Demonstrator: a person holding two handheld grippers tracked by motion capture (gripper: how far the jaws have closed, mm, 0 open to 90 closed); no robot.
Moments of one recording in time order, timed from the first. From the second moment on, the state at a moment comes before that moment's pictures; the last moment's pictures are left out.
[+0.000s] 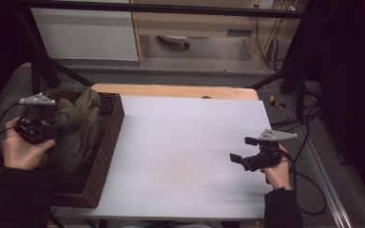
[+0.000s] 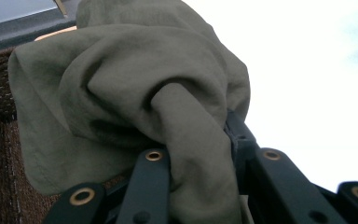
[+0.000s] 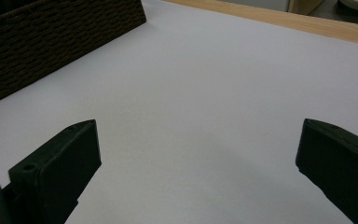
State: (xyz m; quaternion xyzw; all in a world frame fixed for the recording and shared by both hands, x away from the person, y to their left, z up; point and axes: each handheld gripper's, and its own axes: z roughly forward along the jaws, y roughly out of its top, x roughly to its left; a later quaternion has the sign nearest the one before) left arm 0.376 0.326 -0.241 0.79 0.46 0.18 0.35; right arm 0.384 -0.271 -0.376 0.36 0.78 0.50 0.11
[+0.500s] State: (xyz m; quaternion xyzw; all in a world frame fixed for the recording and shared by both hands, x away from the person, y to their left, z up) left arm 0.378 0.320 -0.225 0.79 0.45 0.19 0.36; right arm 0.384 -0.272 -0.375 0.36 0.78 0.50 0.11
